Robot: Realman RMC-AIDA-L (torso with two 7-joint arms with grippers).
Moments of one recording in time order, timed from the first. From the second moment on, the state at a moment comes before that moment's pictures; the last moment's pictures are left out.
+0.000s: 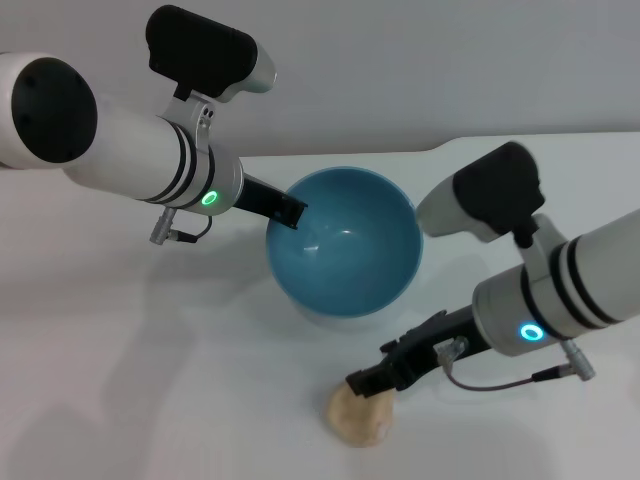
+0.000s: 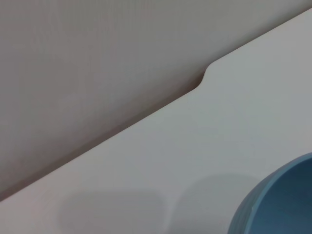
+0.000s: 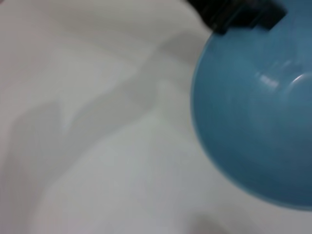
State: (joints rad) left arm -0.77 -2.06 1.64 0.92 -0.69 -0.83 0.38; right arm 0.48 2.08 -1.72 -1.22 0.89 1.20 -0.46
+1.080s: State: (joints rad) left arm -0.77 -2.07 1.65 0.95 -0.69 -0.82 0.39; right arm 0.56 2.08 -1.81 -1.04 0.93 1.14 -0.47
